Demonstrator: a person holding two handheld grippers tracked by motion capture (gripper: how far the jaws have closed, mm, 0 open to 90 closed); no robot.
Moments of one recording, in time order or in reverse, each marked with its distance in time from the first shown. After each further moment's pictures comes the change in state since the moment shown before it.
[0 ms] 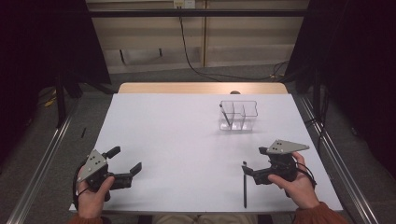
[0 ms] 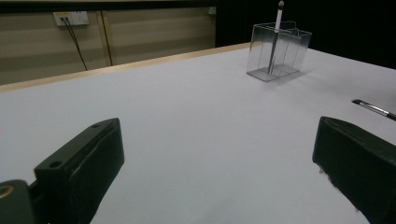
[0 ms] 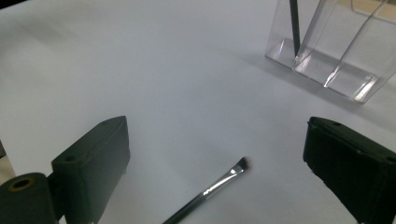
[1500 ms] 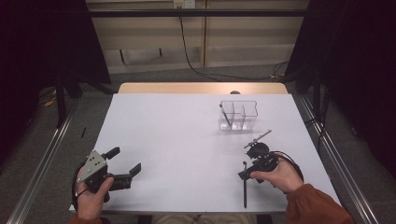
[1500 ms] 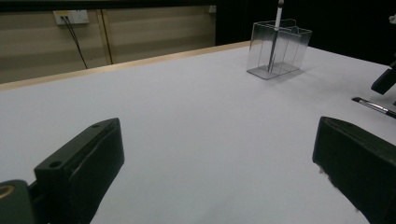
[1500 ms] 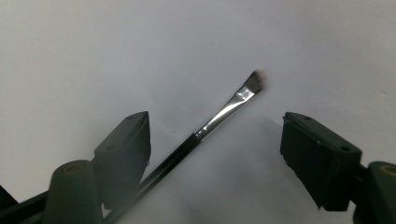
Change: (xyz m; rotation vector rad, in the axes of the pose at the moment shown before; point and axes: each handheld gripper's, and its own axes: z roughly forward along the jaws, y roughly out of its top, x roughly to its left) left arm 0.000 -0.001 -0.002 0.005 -0.001 0.002; right arm -0.008 0.012 0.059 0.581 -0.027 0.120
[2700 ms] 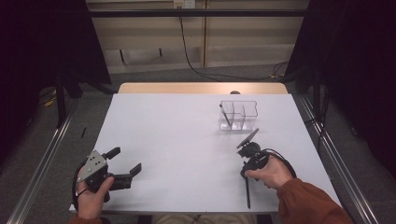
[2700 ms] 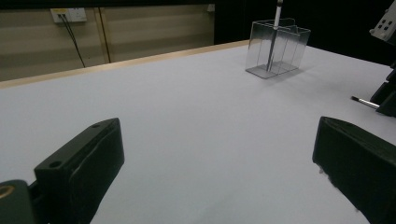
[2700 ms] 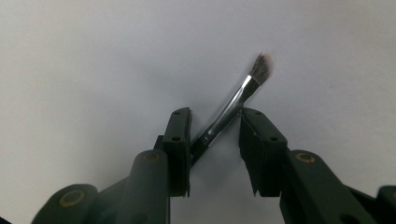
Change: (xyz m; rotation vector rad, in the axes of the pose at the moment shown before) left arm 0.001 0.000 0.001 0.004 -0.005 -0.004; right arm 0.011 0.018 0.014 0.192 -0.091 0.060
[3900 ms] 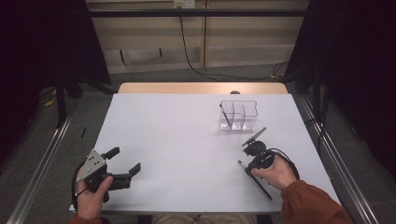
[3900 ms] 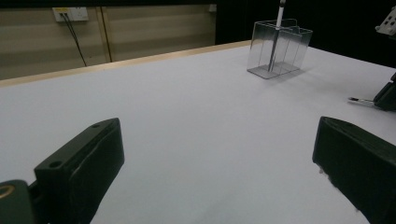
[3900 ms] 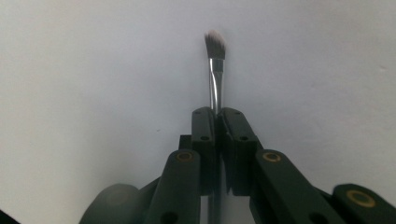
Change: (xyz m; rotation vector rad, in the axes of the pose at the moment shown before) left arm 0.001 0.000 -0.001 -0.003 0.002 -0.009; right arm -0.015 -0.008 -0.004 -0.069 0.062 0.030
